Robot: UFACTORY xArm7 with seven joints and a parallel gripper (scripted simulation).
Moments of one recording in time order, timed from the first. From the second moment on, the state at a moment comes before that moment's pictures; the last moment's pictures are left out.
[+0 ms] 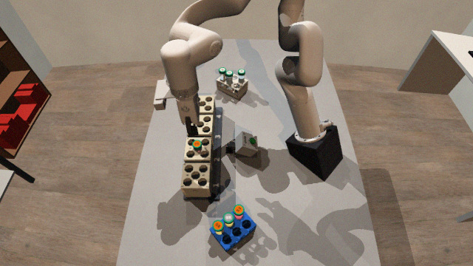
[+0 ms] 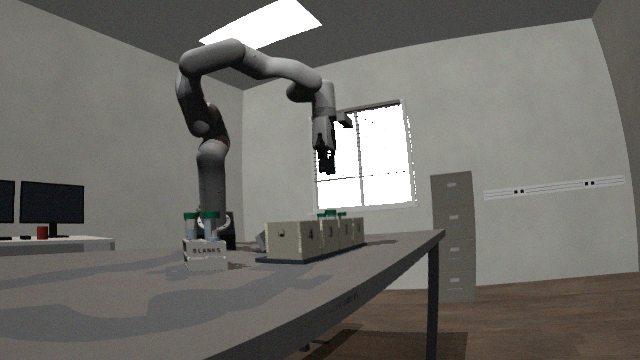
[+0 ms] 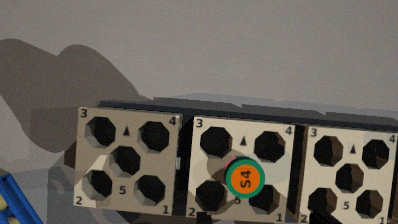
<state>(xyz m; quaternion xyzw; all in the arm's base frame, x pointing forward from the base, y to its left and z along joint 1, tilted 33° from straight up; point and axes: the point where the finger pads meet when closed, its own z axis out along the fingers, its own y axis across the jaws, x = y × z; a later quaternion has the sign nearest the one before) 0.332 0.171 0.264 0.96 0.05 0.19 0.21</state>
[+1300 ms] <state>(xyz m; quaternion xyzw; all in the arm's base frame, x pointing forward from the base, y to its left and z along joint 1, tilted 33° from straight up) 0.257 0.293 0.173 0.90 0.33 0.12 0.26</state>
